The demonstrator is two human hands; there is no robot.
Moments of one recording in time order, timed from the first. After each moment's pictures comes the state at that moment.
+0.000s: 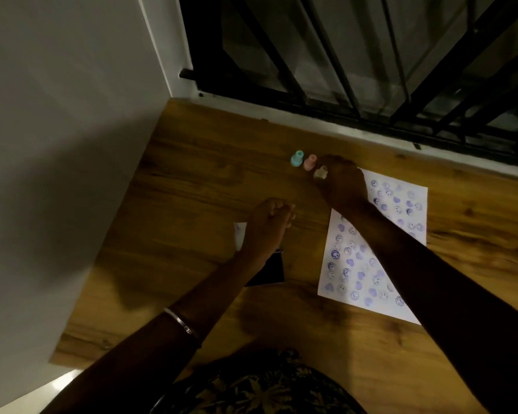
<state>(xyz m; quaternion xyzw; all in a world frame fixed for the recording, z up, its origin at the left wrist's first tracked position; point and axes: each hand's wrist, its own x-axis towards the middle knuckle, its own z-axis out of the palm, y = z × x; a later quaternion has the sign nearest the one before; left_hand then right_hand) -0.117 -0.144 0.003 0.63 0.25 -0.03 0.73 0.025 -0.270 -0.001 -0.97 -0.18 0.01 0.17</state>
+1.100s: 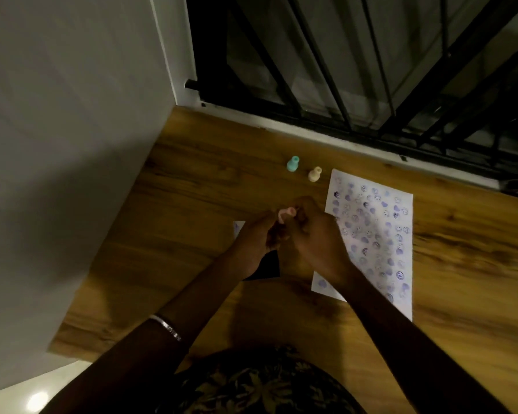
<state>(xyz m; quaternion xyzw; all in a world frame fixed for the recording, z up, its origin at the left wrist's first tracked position) -0.149 -0.134 0.017 0.47 0.26 -0.12 0.83 -0.111 -0.259 0.041 -0.89 -0.23 0.03 0.38</state>
